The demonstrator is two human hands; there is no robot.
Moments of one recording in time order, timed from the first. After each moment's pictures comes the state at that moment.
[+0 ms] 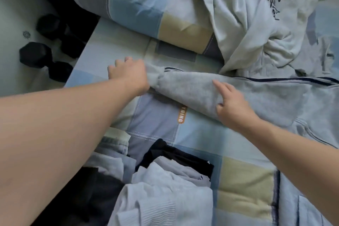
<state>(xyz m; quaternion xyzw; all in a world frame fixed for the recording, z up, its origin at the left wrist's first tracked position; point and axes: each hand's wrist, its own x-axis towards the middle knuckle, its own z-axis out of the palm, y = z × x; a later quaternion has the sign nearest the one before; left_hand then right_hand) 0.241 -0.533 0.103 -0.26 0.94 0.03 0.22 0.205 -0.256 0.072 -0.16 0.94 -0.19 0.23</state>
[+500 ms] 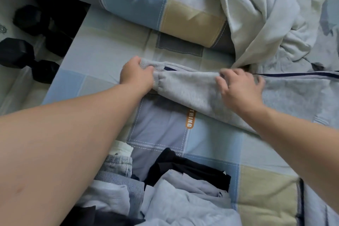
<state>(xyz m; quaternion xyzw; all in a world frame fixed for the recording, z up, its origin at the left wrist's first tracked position) 0.225 -0.547 0.020 -0.40 0.83 0.39 0.04 0.169 -0.292 0.030 -0.09 0.99 -0.07 0.11</state>
